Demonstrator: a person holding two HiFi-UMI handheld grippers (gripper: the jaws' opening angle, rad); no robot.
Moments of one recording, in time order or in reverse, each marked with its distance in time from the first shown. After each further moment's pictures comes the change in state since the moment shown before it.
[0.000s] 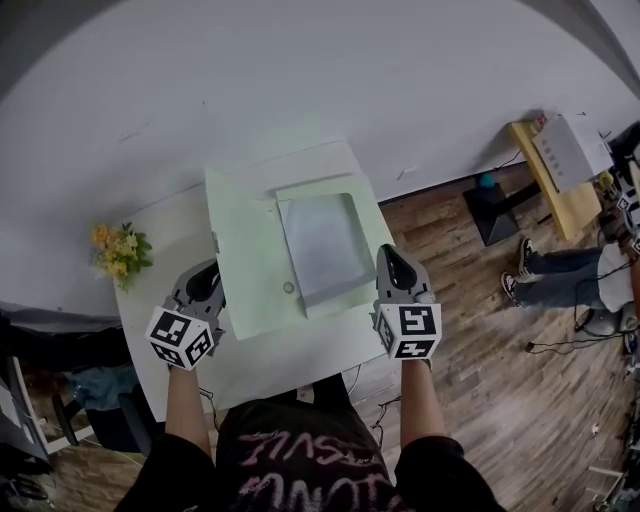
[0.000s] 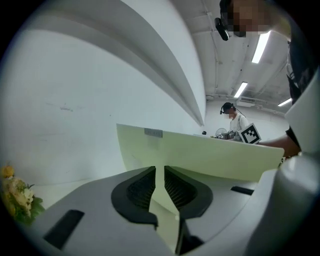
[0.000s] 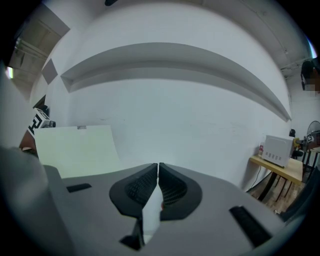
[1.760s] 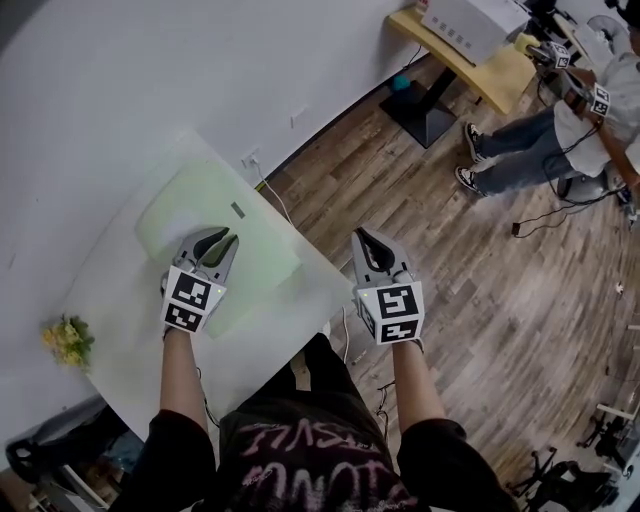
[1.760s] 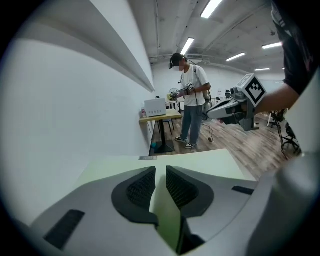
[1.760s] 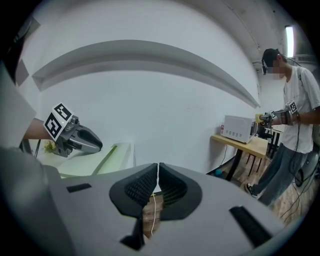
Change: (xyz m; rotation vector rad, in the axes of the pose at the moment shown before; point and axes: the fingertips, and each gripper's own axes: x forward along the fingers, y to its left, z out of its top) left arm 0.240 -0.211 -0.041 0.537 0.331 -0.407; right arm -0.111 -0.191 -0.107 0.139 0.112 -0.260
